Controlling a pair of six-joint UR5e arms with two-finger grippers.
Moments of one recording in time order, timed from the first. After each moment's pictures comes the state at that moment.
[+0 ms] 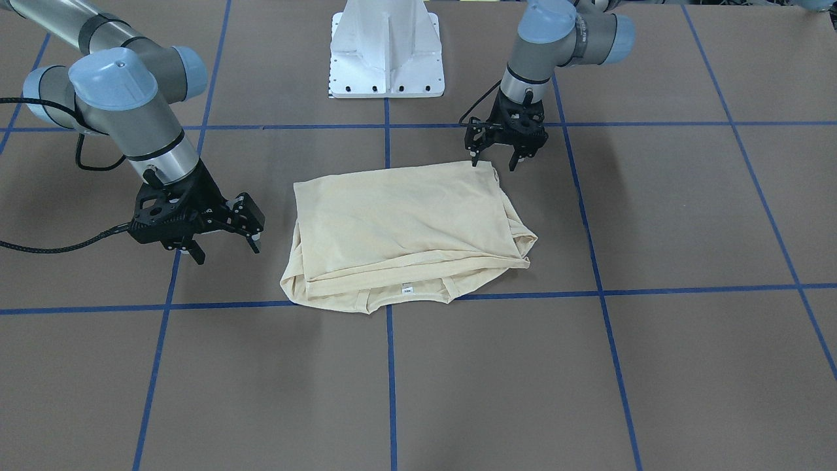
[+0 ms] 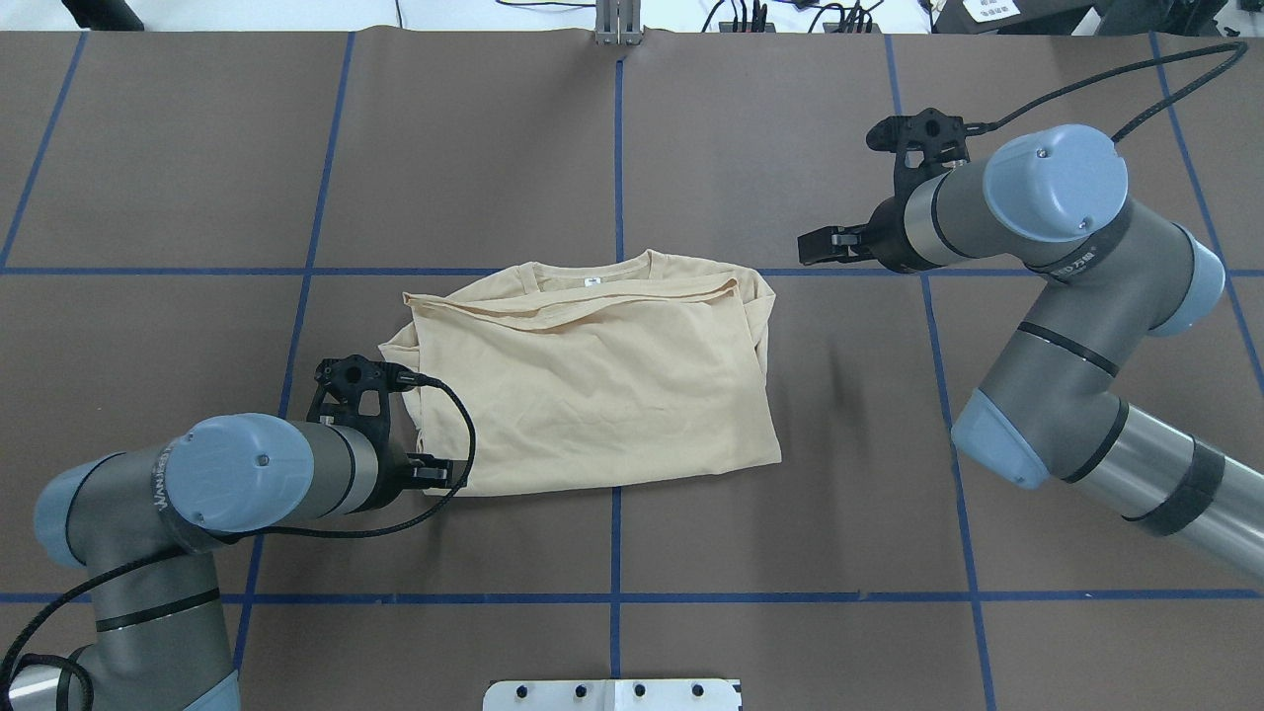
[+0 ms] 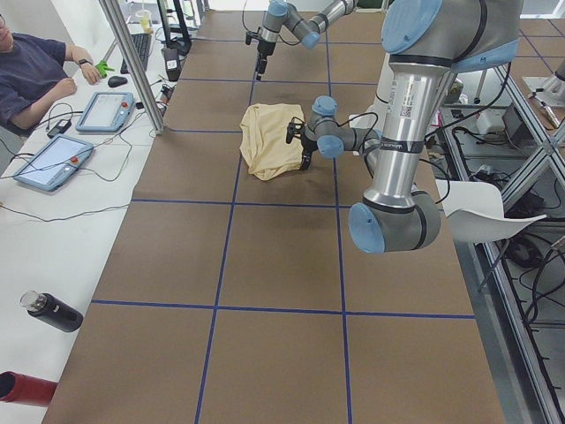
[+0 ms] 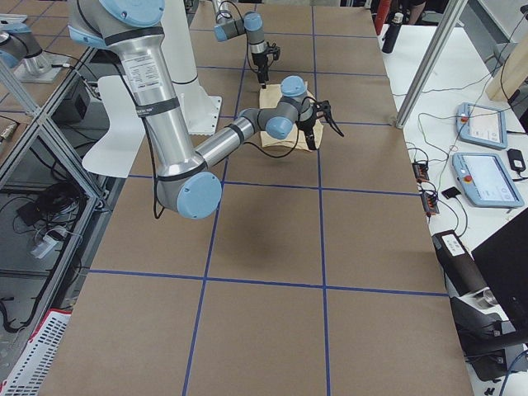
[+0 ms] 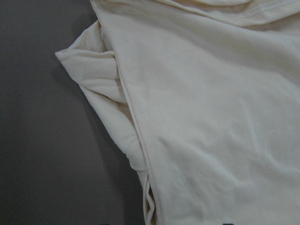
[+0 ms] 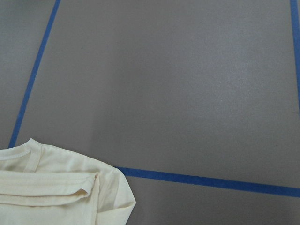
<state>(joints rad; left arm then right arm) -0.35 -1.81 -1.92 -1.92 -1.64 -1.25 0.76 -1.21 1.74 -1.14 1.85 1.02</state>
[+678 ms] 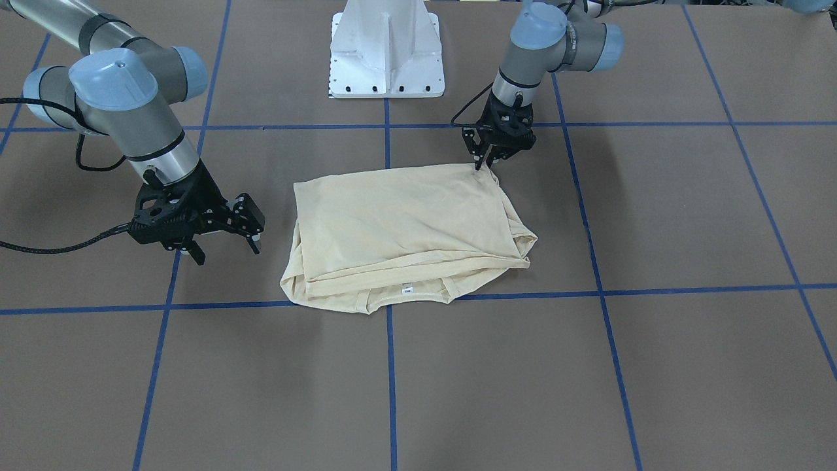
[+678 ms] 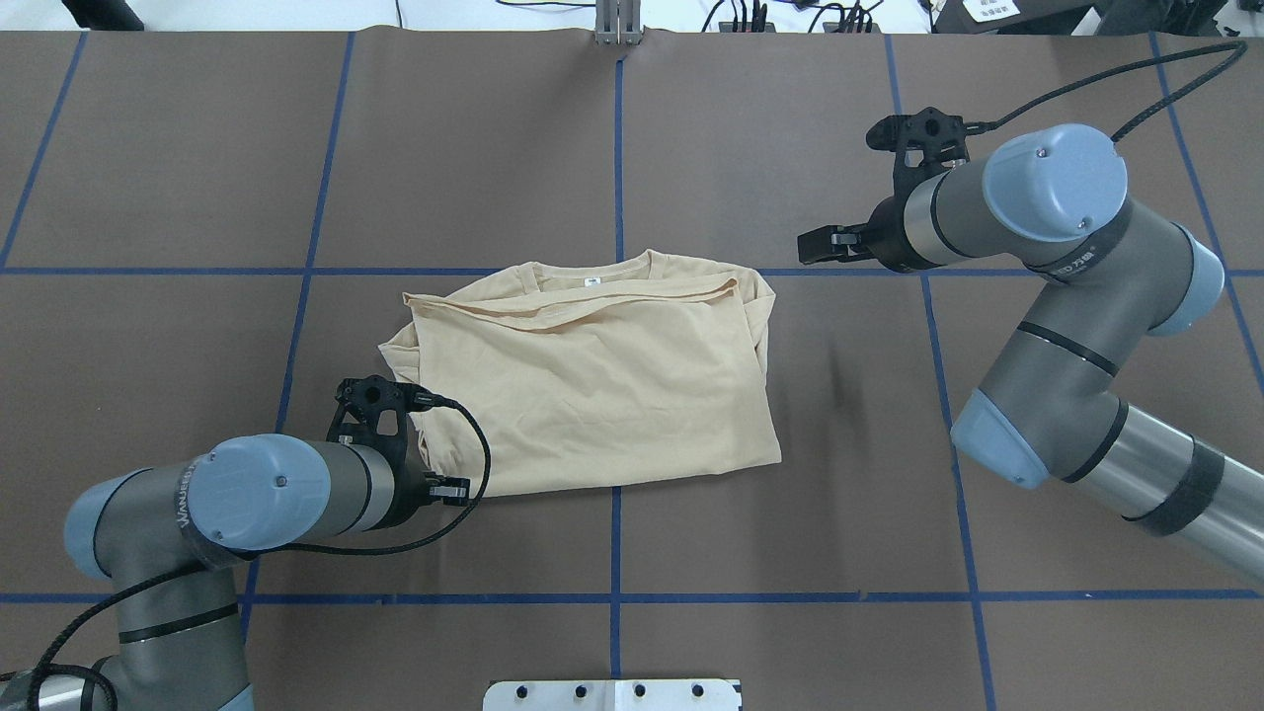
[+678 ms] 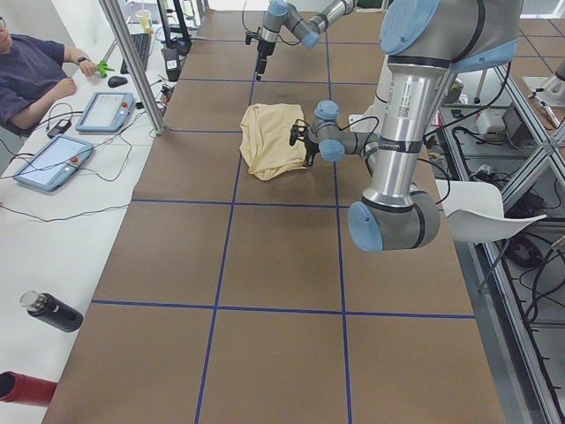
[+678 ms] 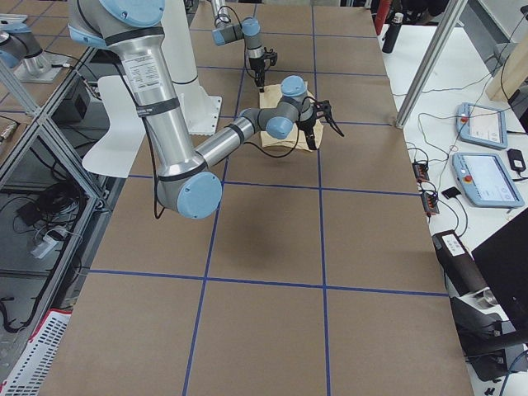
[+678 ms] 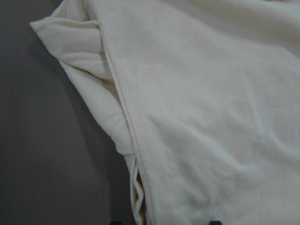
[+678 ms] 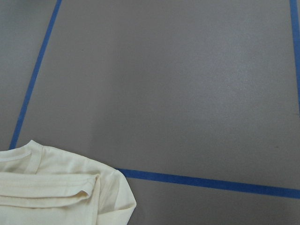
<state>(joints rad) -0.33 -1.83 -1.88 -1.97 -1.64 -1.26 0.76 -1.21 1.74 -1.14 1.85 1.02</state>
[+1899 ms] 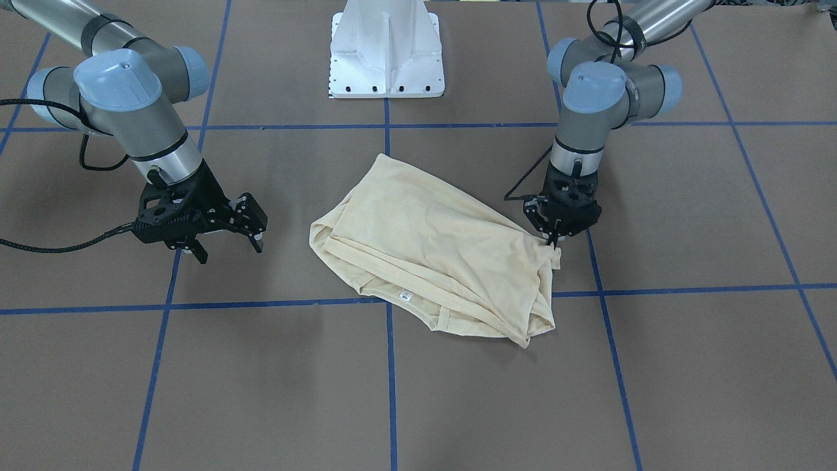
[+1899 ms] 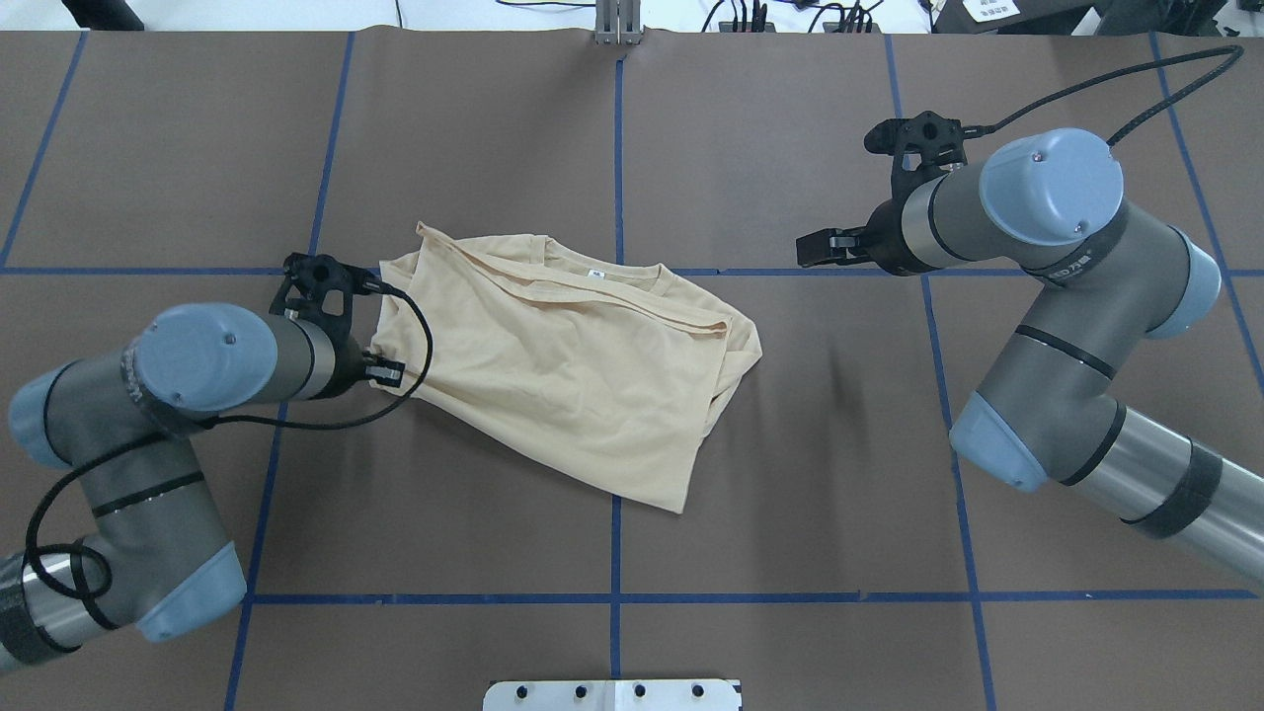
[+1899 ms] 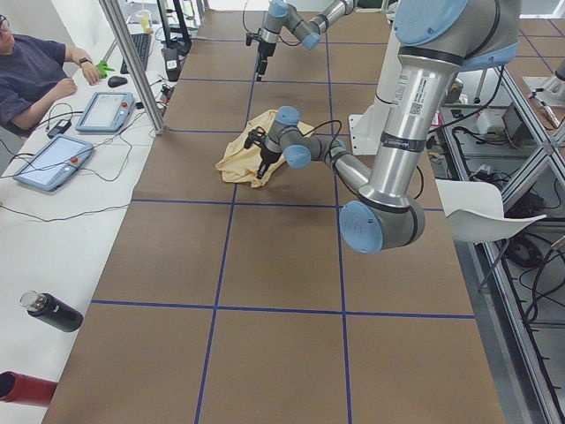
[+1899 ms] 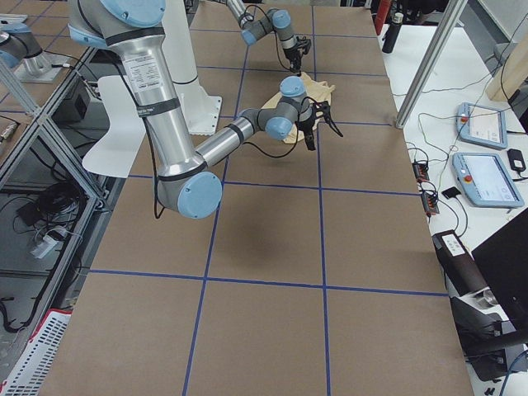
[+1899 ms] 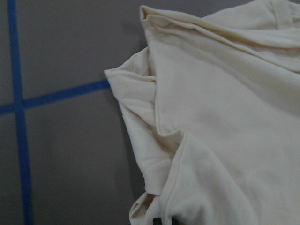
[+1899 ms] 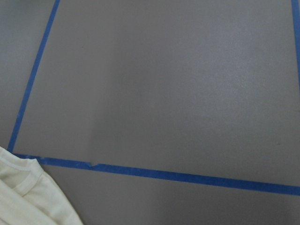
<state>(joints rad) -0.67 -1.96 -1.63 -1.96 -1.64 -0.82 0.75 -1.21 1.74 -1.14 1.85 1.03</state>
